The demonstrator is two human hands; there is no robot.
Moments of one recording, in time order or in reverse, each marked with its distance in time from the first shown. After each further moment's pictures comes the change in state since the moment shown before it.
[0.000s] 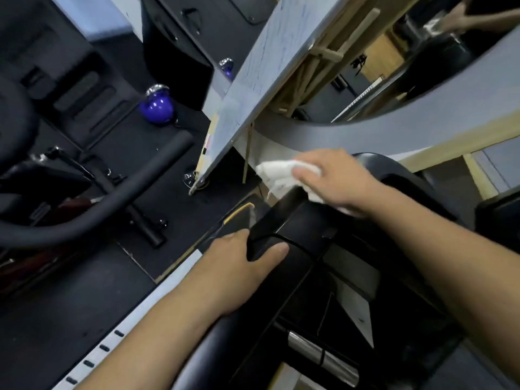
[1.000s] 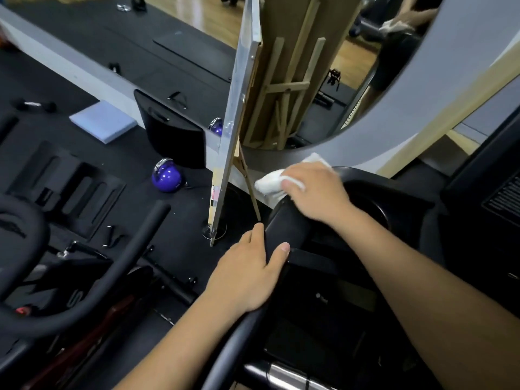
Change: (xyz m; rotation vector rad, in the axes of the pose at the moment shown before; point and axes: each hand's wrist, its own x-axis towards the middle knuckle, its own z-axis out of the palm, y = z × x) left_hand 0.039 0.071 0.026 0.416 0.077 0.185; right_hand -0.024 0.043 0.000 0.035 0.408 0.166
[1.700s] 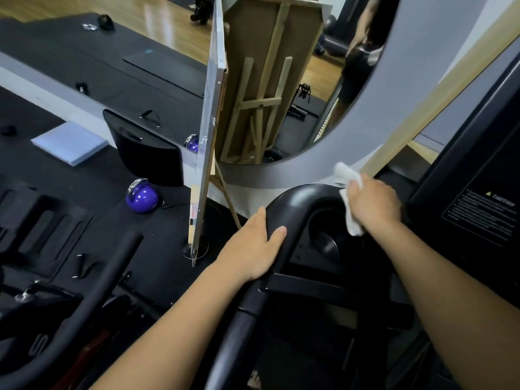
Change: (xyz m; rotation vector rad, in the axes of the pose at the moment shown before) left_hand 0.087 0.027 0.000 -0.139 -0.073 0.137; right_hand -0.028 0.110 -0.037 -0.150 0.088 0.747
